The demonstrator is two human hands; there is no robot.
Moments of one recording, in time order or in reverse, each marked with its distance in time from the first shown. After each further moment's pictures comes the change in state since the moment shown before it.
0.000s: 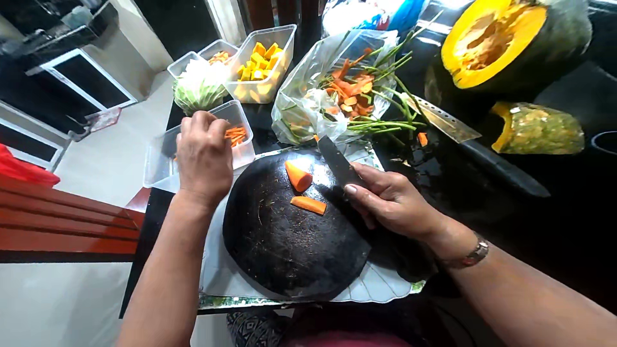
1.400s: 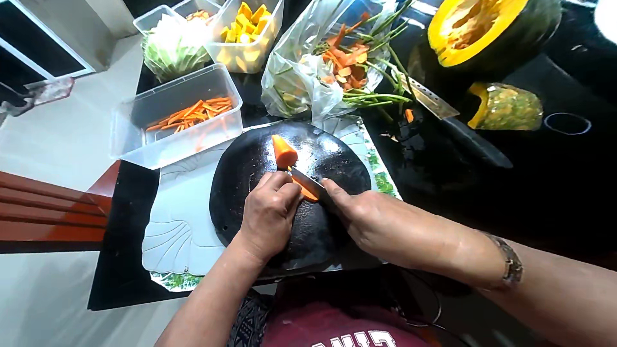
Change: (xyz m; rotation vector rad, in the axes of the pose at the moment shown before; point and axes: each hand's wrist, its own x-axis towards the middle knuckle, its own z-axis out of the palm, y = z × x) left_hand -0.104 0.079 0.074 -0.531 0.037 0.101; right_hand -0.025 -0.070 0.041 -0.910 -0.448 0.269
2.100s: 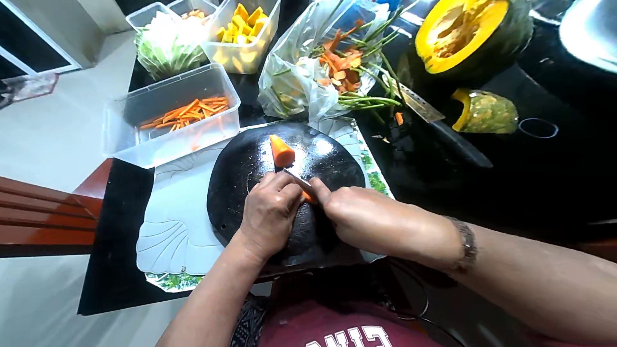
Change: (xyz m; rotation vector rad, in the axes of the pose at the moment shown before) left_hand 0.000 -0.001 0.001 -0.013 -0.019 0.058; right_hand 0.022 -0.023 -0.015 -0.092 -0.269 0.127
